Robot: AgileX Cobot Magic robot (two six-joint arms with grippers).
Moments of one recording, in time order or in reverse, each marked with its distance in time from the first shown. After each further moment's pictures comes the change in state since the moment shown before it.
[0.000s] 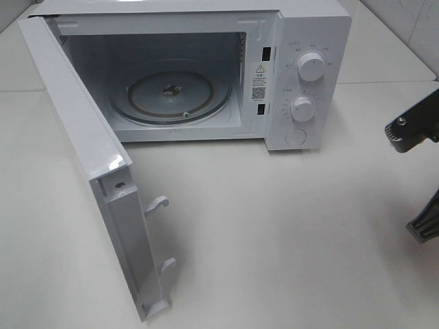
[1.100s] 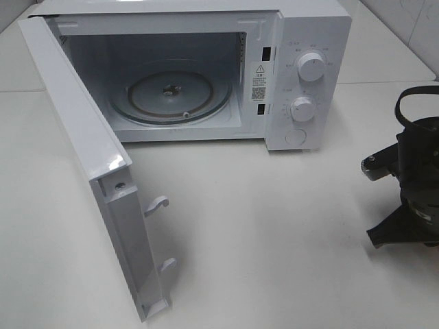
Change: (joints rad) left arm 0.000 0.000 0.000 0.000 0.000 0.000; right arm -0.178 0.521 -0.002 -0.270 -0.240 0.516
